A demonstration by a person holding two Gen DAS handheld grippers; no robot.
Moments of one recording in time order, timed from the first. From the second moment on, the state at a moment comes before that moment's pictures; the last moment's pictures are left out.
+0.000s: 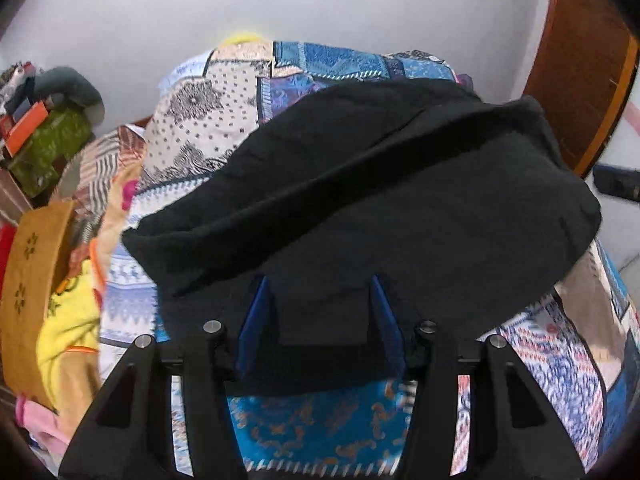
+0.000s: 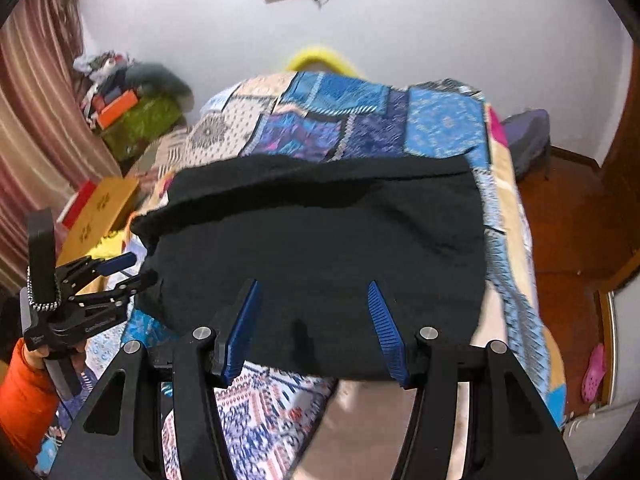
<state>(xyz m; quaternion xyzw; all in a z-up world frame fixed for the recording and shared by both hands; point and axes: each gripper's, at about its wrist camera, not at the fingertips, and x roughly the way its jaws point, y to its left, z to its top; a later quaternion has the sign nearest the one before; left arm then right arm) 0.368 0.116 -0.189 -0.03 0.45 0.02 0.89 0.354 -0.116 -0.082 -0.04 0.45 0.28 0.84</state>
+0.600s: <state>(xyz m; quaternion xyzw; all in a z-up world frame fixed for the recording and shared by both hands) 0.463 0.140 -0.216 -0.10 0.44 0.01 0.89 0.401 -0.030 -0.127 -0.12 0.43 0.25 0.86</state>
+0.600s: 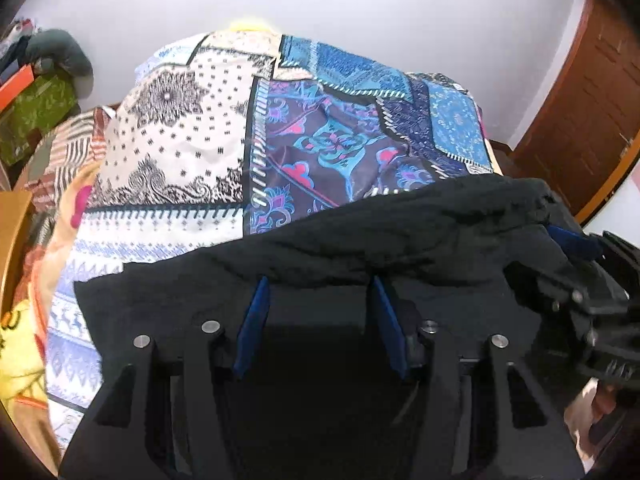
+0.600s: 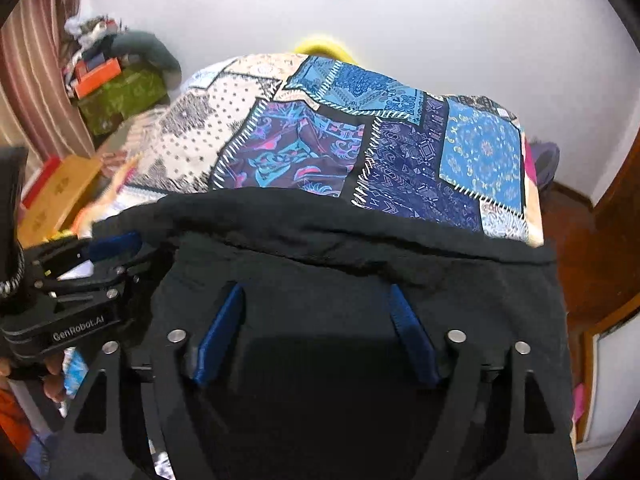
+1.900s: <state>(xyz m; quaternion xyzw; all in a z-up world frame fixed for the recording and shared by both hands) 0.283 0.238 -0.227 -0.29 0.44 0.11 0.84 0.326 -0.062 -0.092 -0.13 0.41 0.25 0.86</state>
